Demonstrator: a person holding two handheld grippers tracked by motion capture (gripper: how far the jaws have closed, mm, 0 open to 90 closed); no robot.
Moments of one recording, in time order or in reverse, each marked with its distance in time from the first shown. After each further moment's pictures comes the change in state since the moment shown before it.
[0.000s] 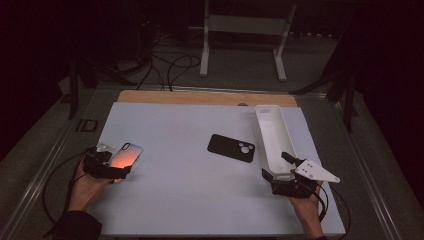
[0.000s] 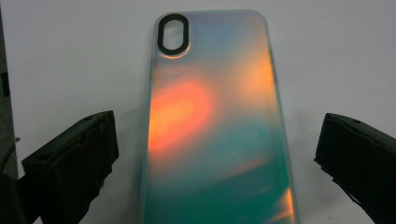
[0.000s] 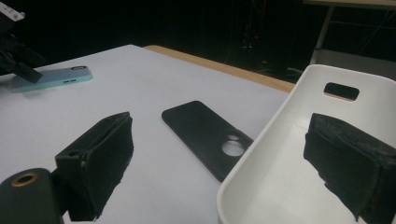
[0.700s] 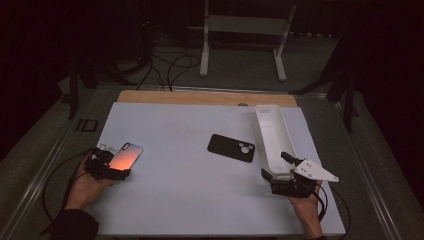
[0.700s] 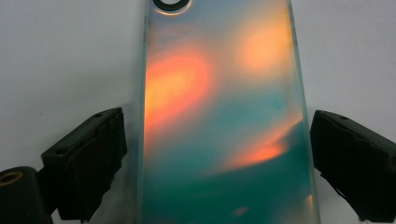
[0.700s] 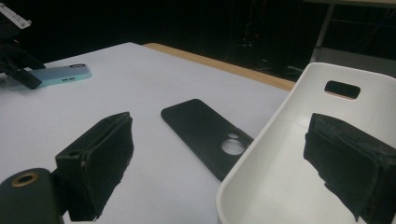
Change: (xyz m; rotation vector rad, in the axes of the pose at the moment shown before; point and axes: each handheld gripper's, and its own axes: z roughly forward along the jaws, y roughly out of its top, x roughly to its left) left arm 0.002 0.000 0.009 0.120 -0.019 -0.005; right arm 0.000 -0.001 0.002 0.006 0.001 -0.003
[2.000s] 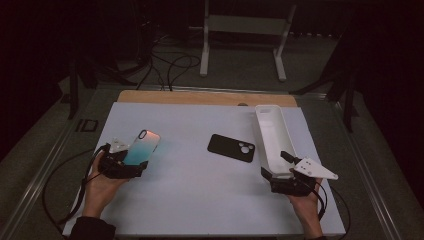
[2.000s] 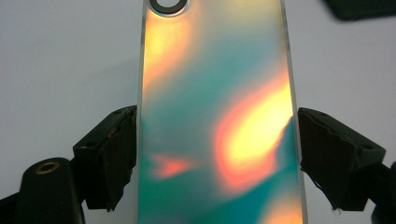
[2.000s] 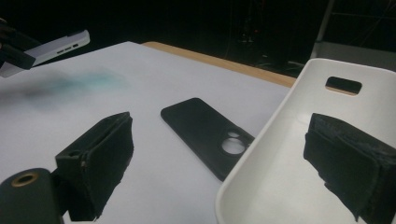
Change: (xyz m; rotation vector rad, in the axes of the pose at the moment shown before) left arm -0.071 0.024 -0.047 -0.286 -0.035 0.078; right arm -0.001 0.003 0.003 0.014 -0.003 0.028
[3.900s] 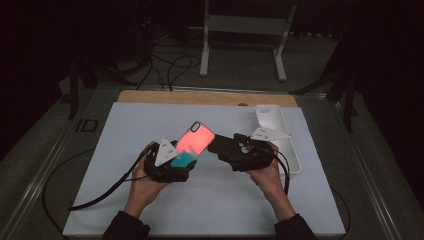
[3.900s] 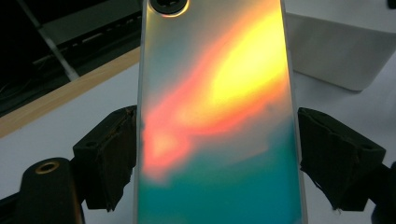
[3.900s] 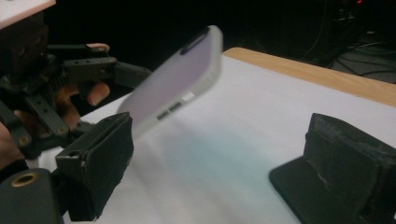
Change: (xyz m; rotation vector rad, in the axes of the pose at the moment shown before) left arm -0.119 0.055 0.003 -0.284 -0.158 0.268; right arm 0.052 0.079 0.094 0.088 0.331 0.114
